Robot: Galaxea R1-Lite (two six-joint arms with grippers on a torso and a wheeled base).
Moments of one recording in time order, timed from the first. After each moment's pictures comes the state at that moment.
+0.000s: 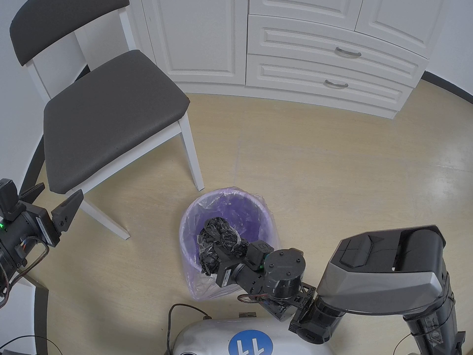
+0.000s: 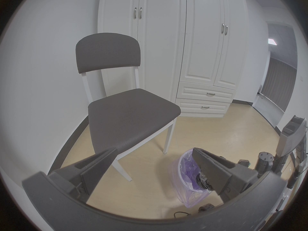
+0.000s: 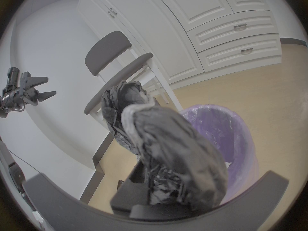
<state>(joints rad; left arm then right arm) -0.17 1.05 -0.36 -0.62 0.05 0.00 0.89 2.45 -0.86 -1.55 -0.23 0.35</state>
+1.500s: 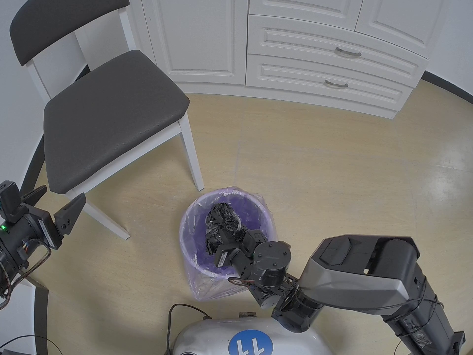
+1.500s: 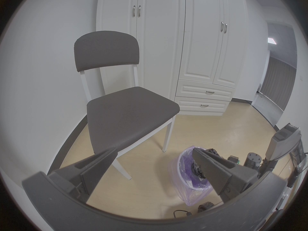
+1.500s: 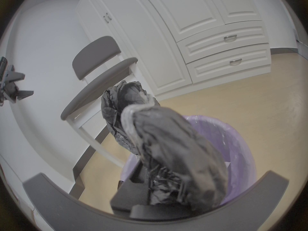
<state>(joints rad) -0.18 1.06 -0.36 -0.61 0.05 0.00 0.84 2.59 -1.08 -1.55 -0.36 0.29</state>
